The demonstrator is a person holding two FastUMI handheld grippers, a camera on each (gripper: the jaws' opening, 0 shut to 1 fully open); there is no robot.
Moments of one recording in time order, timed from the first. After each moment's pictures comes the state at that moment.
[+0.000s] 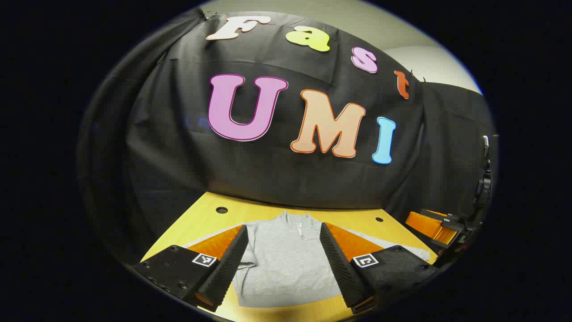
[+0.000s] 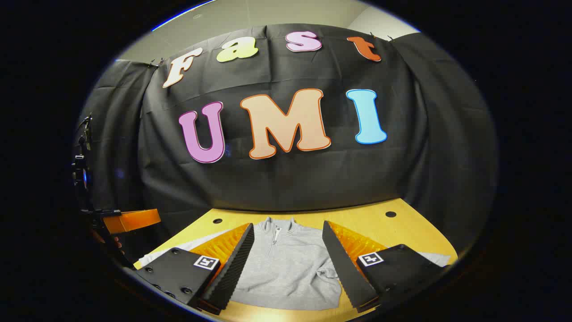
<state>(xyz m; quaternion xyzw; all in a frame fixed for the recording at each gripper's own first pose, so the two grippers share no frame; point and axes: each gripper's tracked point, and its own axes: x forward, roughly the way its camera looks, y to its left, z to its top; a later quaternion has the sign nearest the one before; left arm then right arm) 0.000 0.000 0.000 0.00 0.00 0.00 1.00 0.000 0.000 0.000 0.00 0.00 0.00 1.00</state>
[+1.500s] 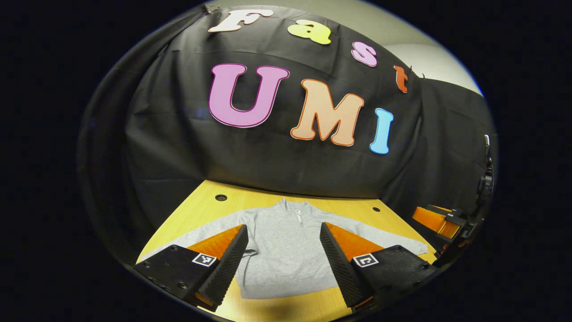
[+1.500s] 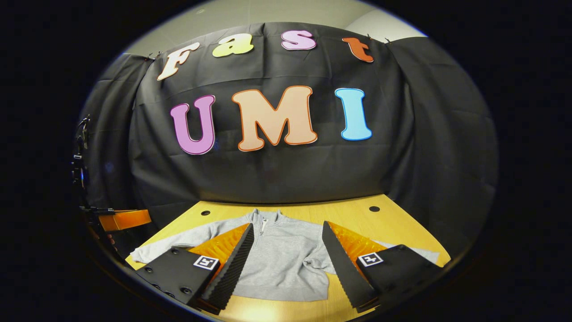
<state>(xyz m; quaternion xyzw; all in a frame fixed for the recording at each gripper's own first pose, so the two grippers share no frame) -0.015 0.008 -0.027 -0.01 0.03 -0.01 1.00 -0.028 -0.023 -0.021 -0.02 0.02 -0.04 1.00</state>
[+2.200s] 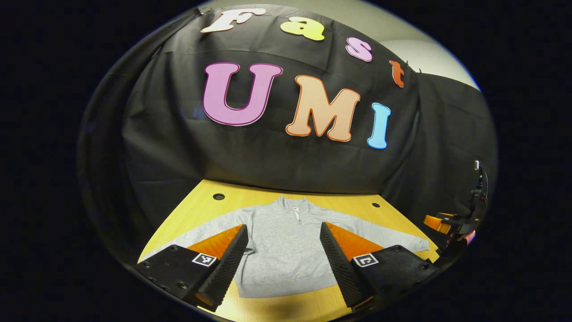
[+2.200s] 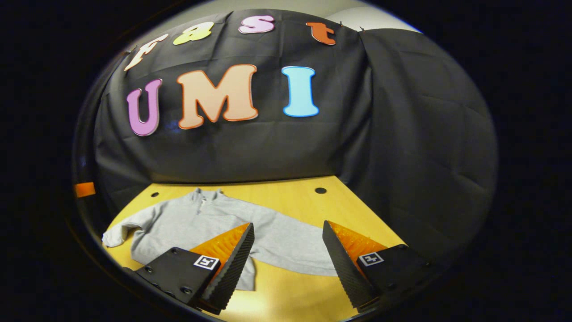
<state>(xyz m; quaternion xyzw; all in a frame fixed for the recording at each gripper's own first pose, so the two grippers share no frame) -0.010 -0.005 -0.033 0.01 0.04 -0.02 1.00 -0.047 -0.217 -0.069 -0.03 0.08 -0.18 0.98</state>
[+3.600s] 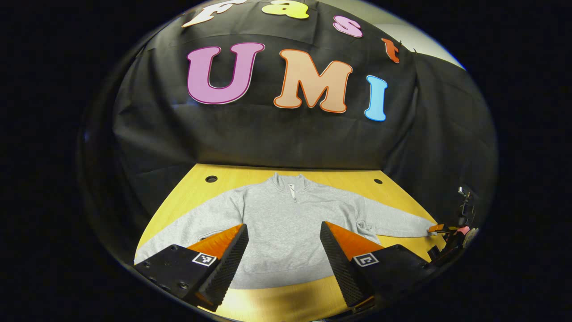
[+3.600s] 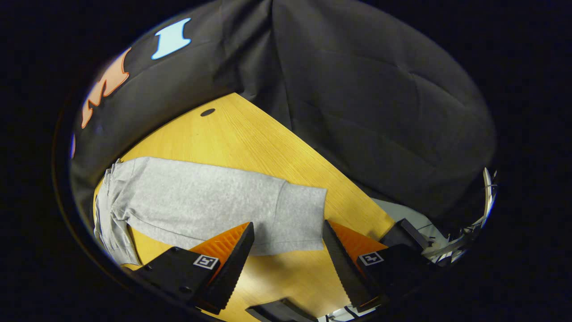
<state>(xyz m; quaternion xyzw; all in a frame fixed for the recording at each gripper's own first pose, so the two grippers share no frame) 0.004 -0.035 -0.085 0.04 0.12 -0.02 0.99 -0.103 -0.472 -0.262 0.14 0.29 -0.33 0.89</state>
